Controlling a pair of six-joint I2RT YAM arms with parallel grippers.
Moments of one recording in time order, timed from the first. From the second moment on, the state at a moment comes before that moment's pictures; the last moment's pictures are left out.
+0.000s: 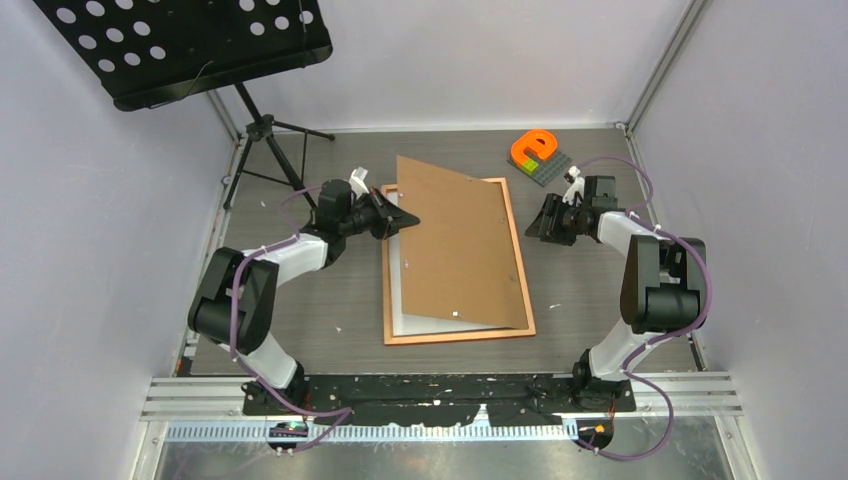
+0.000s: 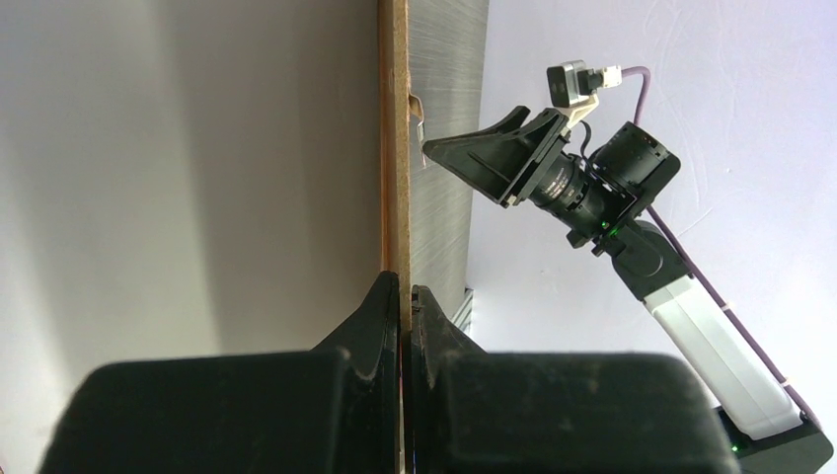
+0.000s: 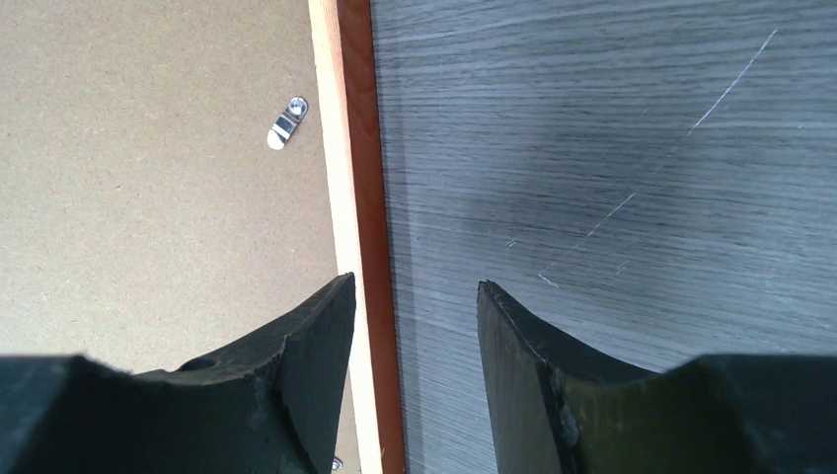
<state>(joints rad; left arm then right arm) -0.34 1.63 0.83 0.41 0.60 -1.15 -0.10 1.68 0.93 -0.20 -0.50 0.22</state>
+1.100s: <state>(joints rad) -0.35 1.66 0.83 0.41 0.58 -1.07 -0.09 1.69 0.93 -0.19 -0.51 0.22</state>
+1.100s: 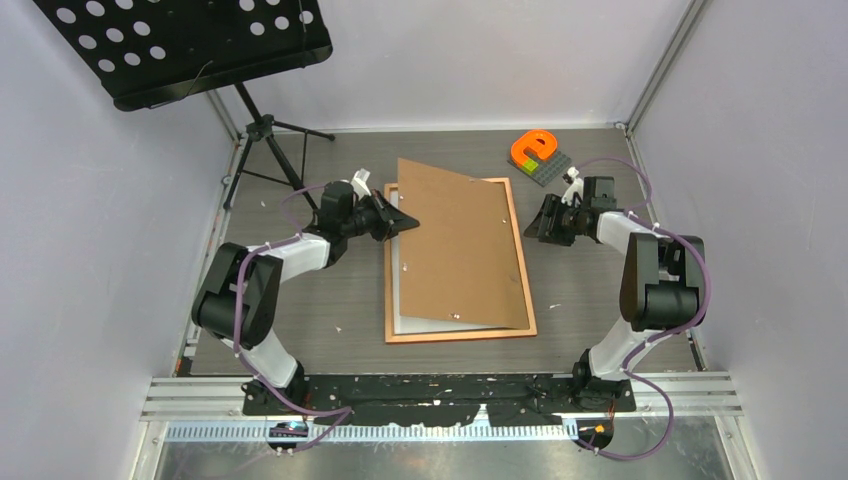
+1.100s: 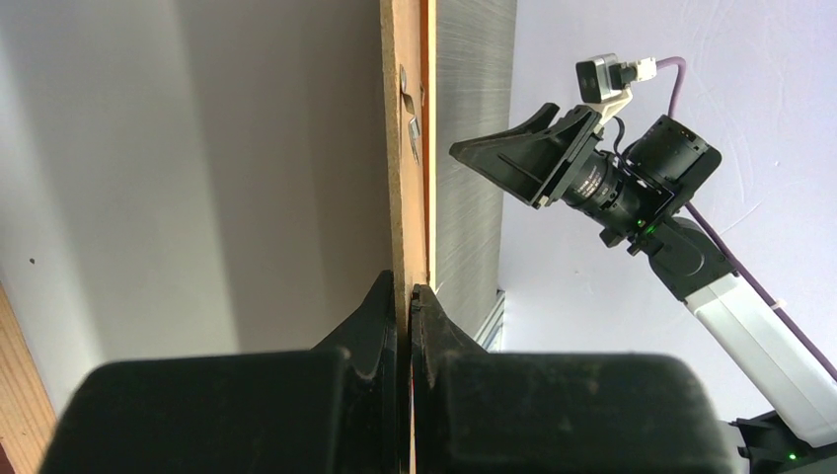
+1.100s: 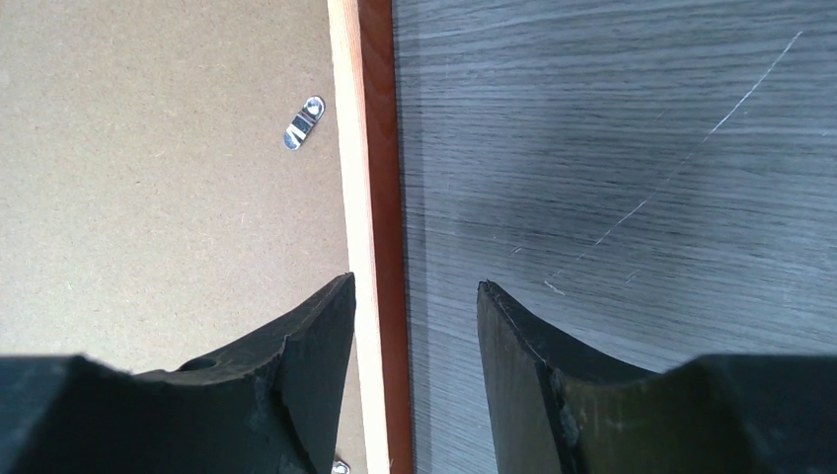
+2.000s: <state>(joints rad) -0.35 1.67 0.82 0.49 0.57 -1.05 -0.09 1.71 0.92 -0.19 -0.52 0.22</state>
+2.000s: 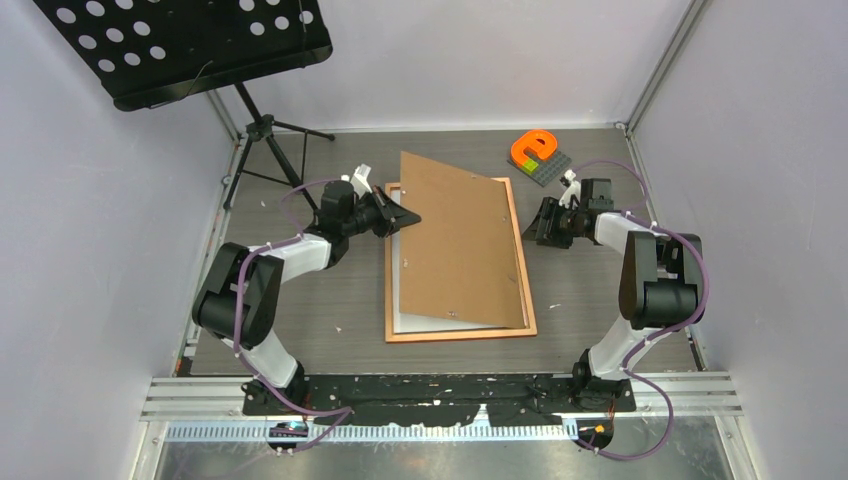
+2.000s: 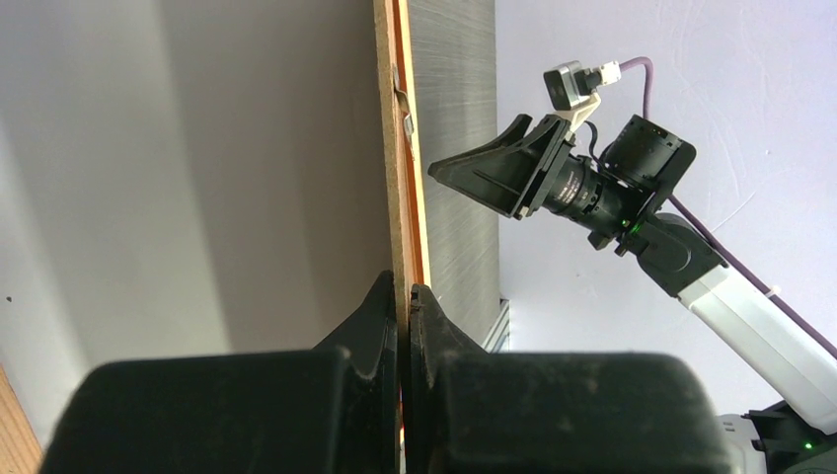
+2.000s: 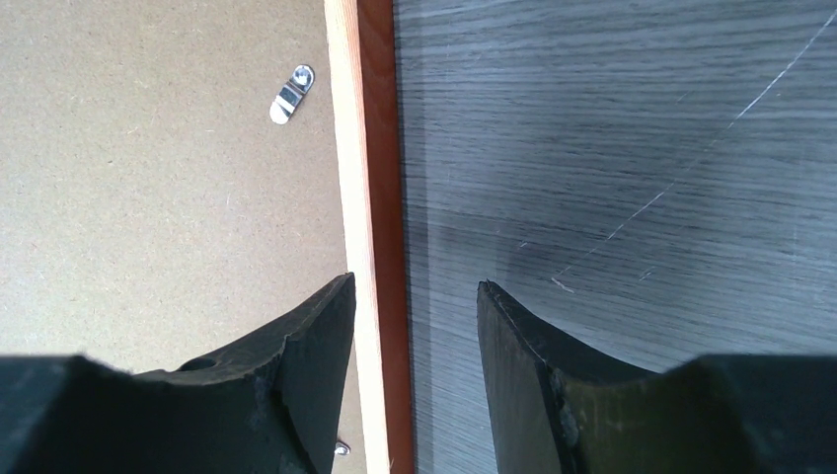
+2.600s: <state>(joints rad) -0.35 1.70 0.82 0.50 0.56 -1.13 -0.08 1.71 0.92 -0.19 -0.52 0.22</state>
